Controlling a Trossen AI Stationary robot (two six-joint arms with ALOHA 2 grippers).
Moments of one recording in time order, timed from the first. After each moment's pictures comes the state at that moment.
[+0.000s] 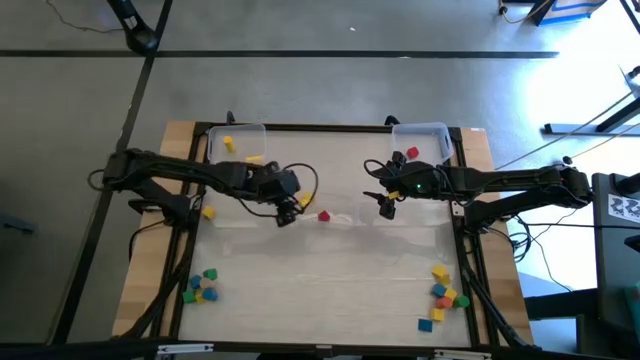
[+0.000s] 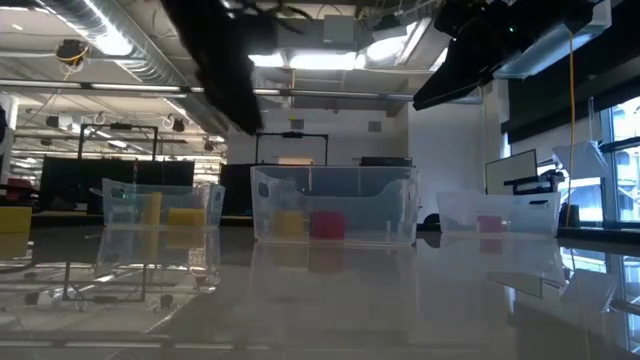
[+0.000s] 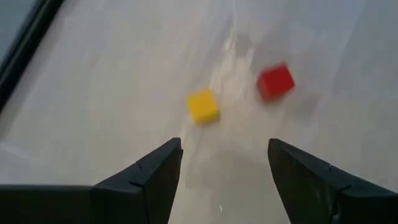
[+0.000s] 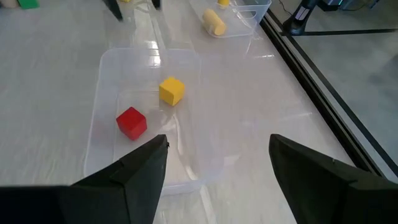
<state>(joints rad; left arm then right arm) 0.01 1.43 1.09 -0.69 -0.29 -0.27 -0.07 1.08 0.76 -0.24 0.22 -0.03</state>
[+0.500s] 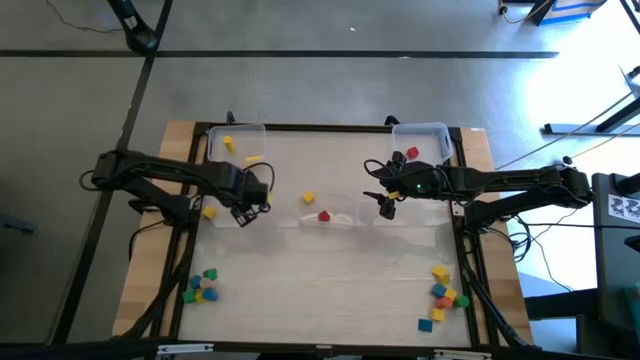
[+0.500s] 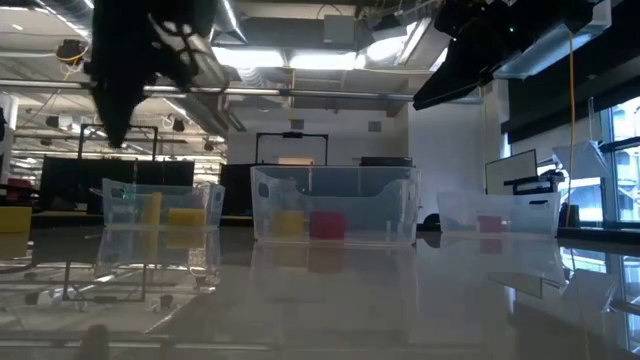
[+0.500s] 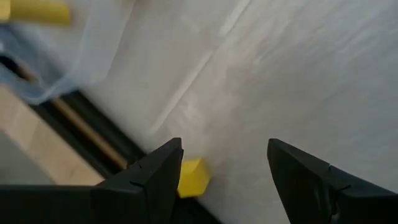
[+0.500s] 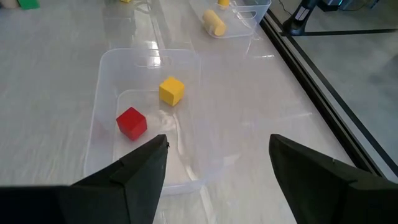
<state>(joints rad) -0.01 1.35 1.02 -1.37 -0.29 -0.71 -0.07 1.08 0.76 -0.24 0.22 -0.03</state>
